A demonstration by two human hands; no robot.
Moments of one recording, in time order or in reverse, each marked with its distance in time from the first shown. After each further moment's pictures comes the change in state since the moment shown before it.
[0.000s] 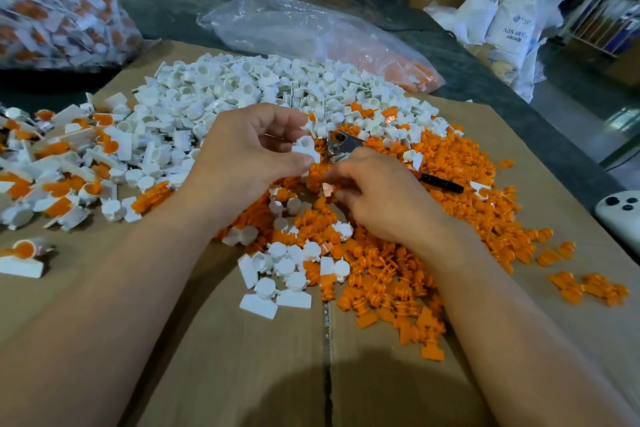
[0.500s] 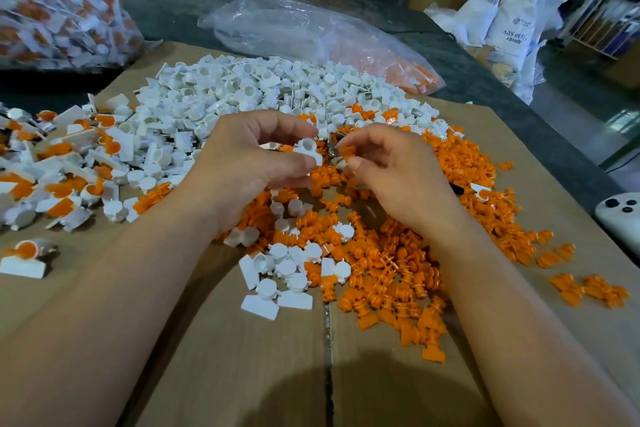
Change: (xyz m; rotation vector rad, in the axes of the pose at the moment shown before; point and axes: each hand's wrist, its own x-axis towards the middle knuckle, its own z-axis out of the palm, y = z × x) left_hand -0.001 0.003 -0.001 -0.268 -0.091 -0.132; right_hand -0.003 0.001 -0.012 0.585 0.214 0.097
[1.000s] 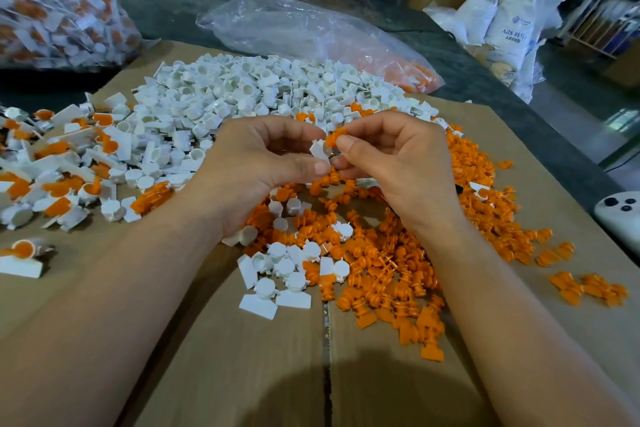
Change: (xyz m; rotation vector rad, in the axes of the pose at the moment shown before) left_hand -0.002 0.001 0.006 -0.024 -0.051 -0.021; right_hand -0.008 -0.017 0.003 0.442 0.142 -0.053
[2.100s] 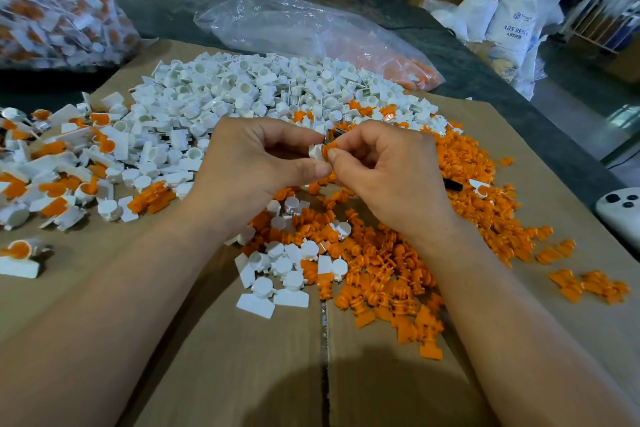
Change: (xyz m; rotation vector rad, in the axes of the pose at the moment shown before) left_hand -0.007 0.000 0.005 0.171 0.097 0.155; right_hand -0.002 0.006 0.001 -0.474 -0.006 -0.177
